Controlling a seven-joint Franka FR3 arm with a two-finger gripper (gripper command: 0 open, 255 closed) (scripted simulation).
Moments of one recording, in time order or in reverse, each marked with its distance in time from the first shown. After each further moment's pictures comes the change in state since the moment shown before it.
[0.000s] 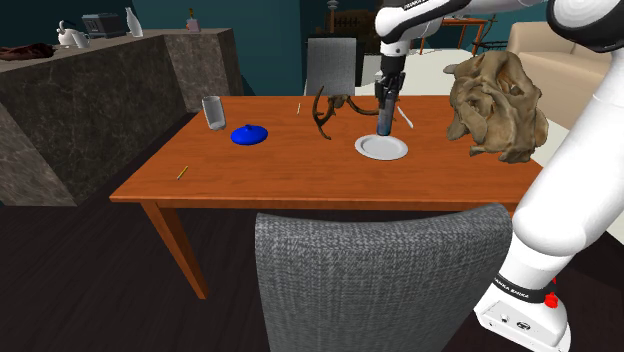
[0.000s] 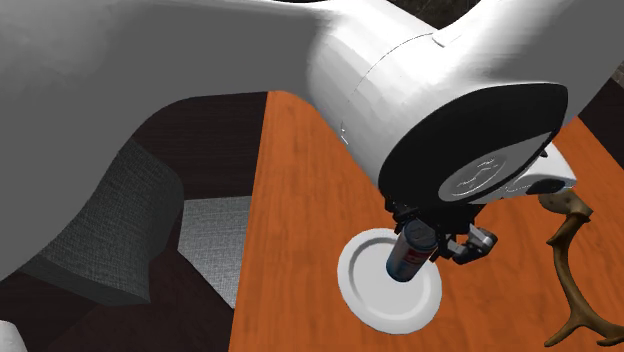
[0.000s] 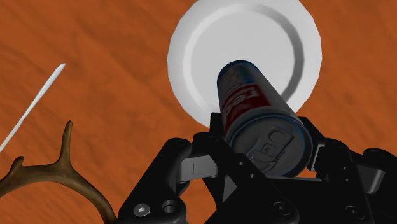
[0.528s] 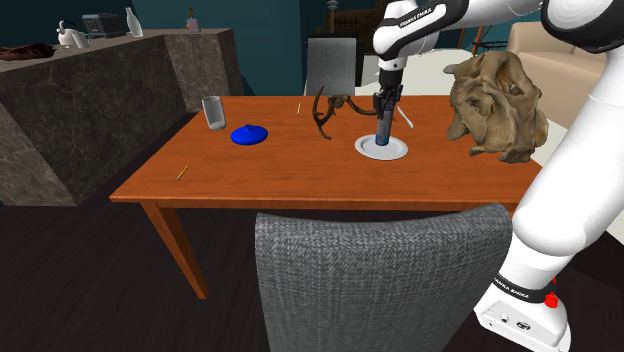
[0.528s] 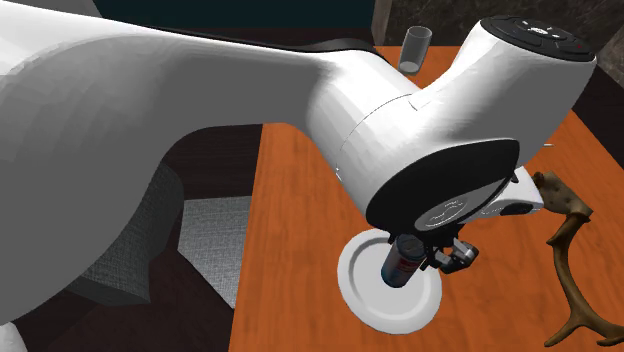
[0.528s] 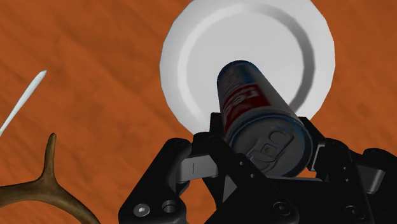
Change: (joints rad) arm -0.001 0.019 0.000 -0.083 0.003 0.102 0.003
